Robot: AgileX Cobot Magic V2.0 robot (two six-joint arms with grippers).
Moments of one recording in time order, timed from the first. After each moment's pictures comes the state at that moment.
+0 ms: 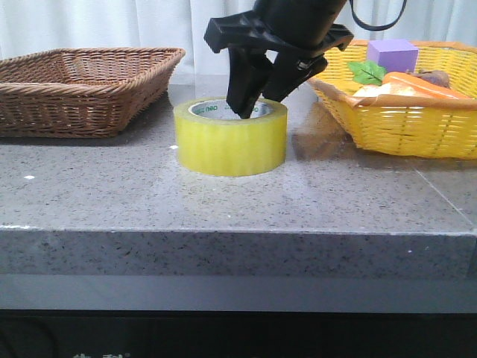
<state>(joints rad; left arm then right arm) 0.03 0.47 -0.51 -0.06 0.31 -0.06 0.51 1.77 -1.46 0.17 0.67 -0.15</state>
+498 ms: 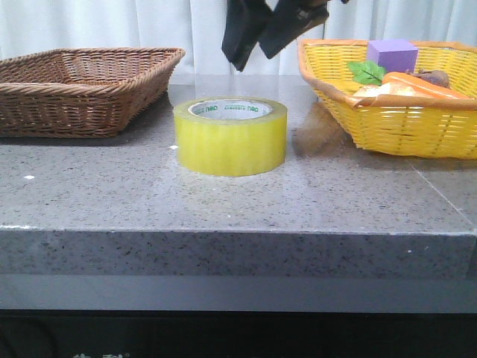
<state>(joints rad) 0.03 0.47 -0.51 -0.06 0.31 -0.06 0.51 1.71 -1.50 0.17 0.65 -0.15</state>
